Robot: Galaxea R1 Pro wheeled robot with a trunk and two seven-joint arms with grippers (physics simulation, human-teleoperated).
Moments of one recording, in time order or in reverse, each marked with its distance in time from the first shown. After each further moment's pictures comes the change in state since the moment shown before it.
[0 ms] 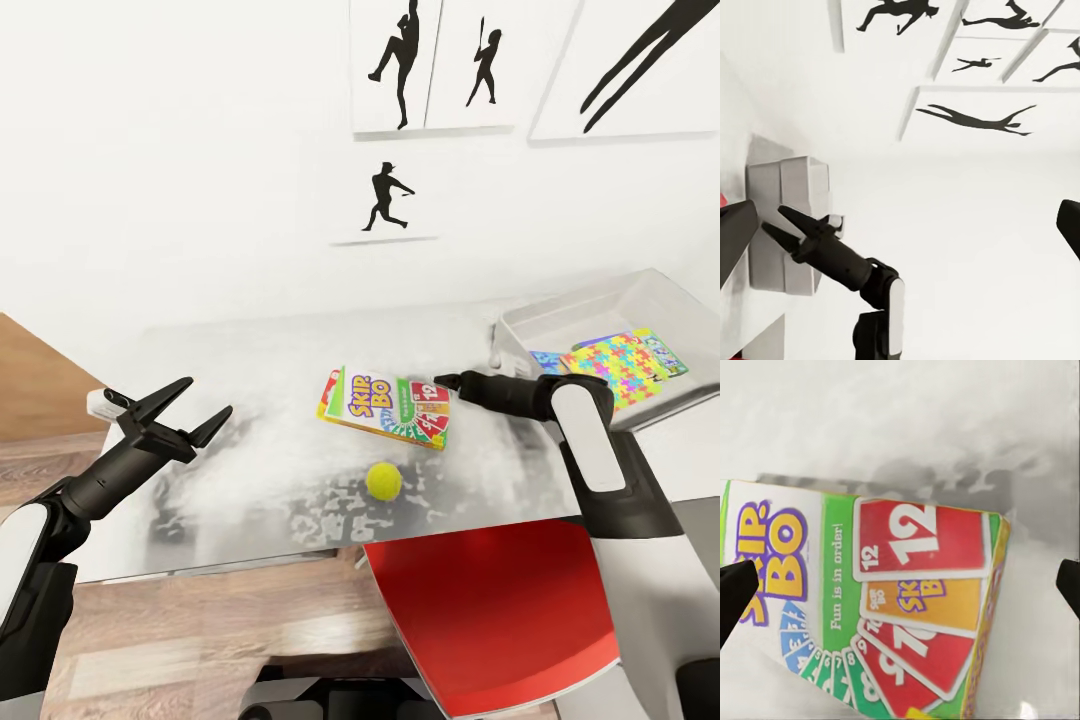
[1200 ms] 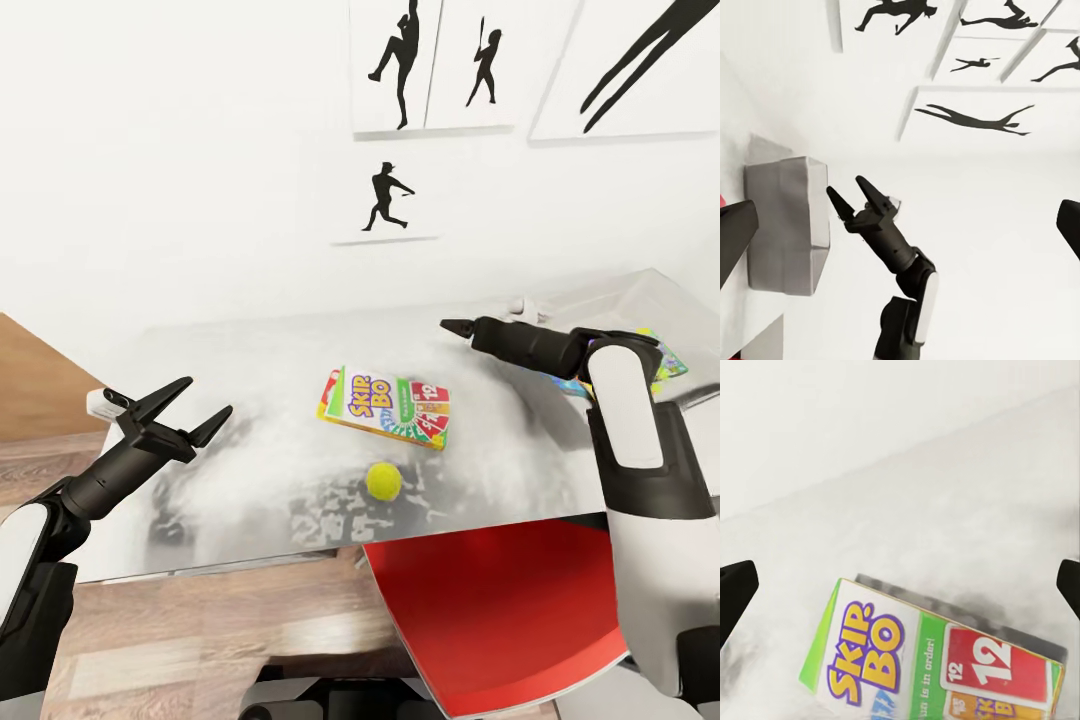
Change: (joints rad) left arm -0.001 0.000 0.000 0.000 0.000 0.000 -0.004; right arm -0.096 -0.016 -0.027 -0.153 -0.012 0.000 0.062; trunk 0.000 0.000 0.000
